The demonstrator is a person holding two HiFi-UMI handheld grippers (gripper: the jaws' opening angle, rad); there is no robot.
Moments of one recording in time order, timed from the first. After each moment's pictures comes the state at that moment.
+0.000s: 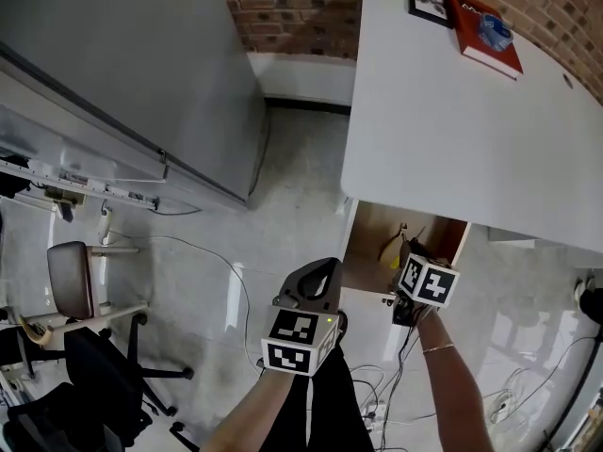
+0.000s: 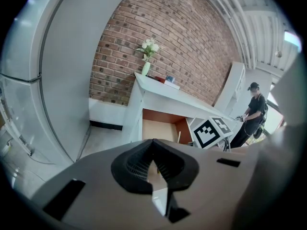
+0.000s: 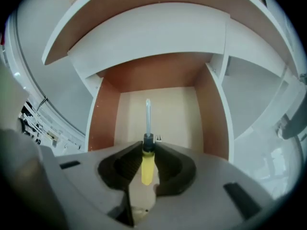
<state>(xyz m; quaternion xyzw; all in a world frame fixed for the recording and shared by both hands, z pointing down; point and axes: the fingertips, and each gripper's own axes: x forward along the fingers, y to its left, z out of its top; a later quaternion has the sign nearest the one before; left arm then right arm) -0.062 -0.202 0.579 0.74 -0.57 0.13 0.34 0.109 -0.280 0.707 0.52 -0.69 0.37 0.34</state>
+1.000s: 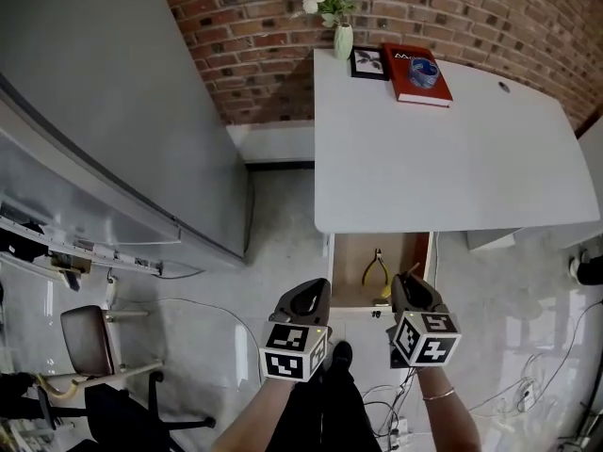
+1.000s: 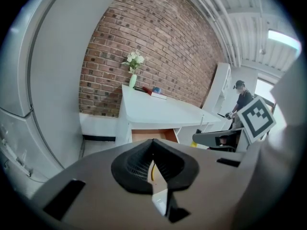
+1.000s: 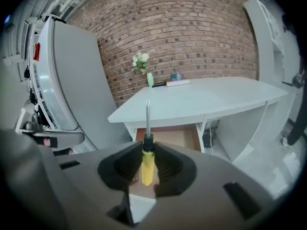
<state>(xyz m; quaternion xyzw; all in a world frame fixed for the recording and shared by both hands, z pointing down) -0.061 -0.202 0.496 0.78 -0.54 0.13 0.29 0.096 -0.226 0.512 0.54 -0.77 0.28 0.21</state>
